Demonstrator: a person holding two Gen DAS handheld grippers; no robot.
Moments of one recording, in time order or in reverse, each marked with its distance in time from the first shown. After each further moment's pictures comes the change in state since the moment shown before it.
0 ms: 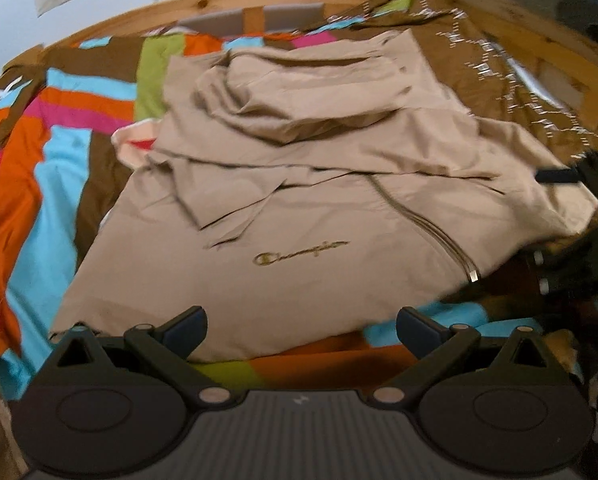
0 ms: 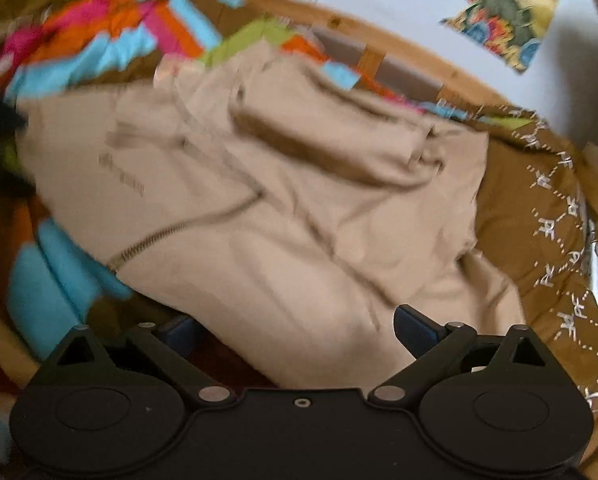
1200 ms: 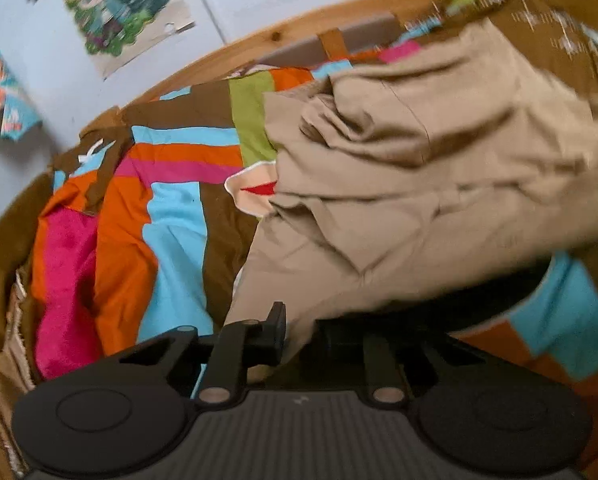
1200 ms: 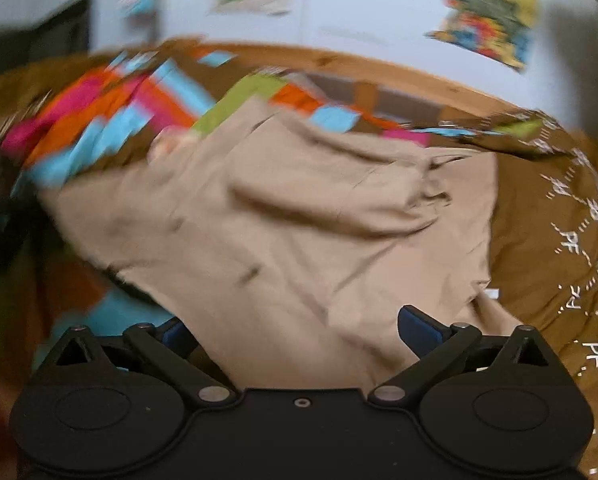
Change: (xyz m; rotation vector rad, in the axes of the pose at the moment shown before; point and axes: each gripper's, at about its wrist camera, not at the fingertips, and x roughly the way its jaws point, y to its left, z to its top) left arm 0.025 0.052 0.017 0.106 -0.088 0.376; right arm 0.003 -0.040 0.019 0.073 -0.074 0.148
